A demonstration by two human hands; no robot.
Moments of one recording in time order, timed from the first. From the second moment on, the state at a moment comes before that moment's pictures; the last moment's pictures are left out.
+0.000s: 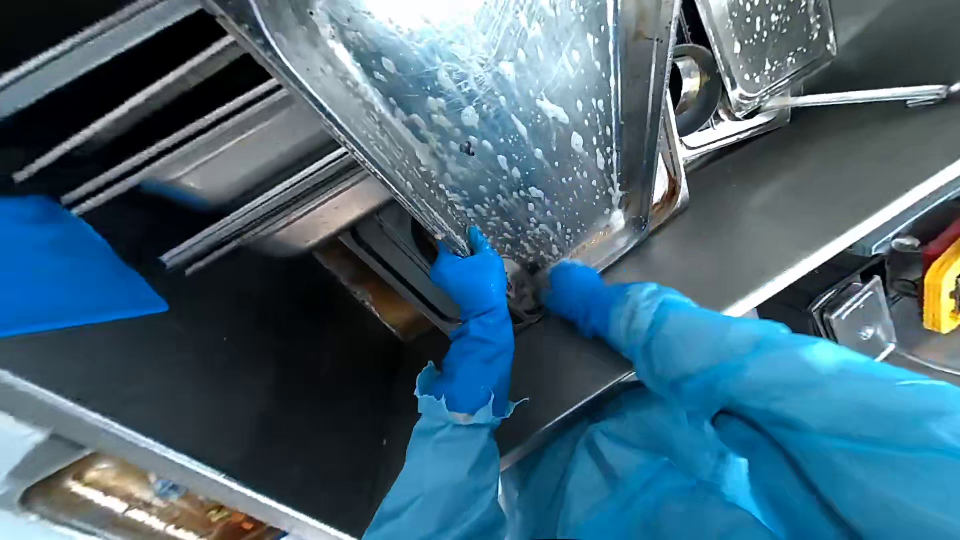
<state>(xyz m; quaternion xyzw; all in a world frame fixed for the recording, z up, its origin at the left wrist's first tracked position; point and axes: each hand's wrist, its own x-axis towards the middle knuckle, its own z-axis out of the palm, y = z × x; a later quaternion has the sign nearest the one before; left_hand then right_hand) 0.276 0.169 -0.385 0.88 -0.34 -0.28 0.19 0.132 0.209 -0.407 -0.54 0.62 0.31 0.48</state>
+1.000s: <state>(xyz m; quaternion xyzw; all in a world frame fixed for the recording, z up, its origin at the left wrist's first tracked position) 0.304 0.181 -0.379 0.89 -0.35 -0.24 0.17 0.195 0.183 -0.383 -0.42 0.62 0.24 0.62</state>
